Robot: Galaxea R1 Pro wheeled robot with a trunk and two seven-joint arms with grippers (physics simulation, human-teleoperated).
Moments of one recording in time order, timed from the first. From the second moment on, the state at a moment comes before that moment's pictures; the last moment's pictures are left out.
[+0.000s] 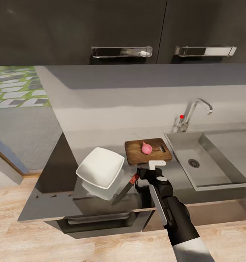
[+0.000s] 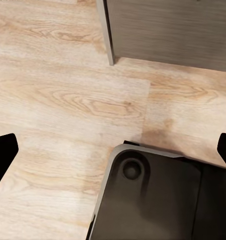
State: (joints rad) left arm 0.36 0.08 -0.31 -0.82 0.38 -0.56 0.32; right arm -0.53 0.17 0.17 -1.35 -0.04 0.67 -0.24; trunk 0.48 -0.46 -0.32
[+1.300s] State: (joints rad) left arm 0.36 0.08 -0.30 -0.81 0.38 -0.56 0.31; right arm -0.53 0.17 0.17 -1.35 -0.04 0.67 -0.24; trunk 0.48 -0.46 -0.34
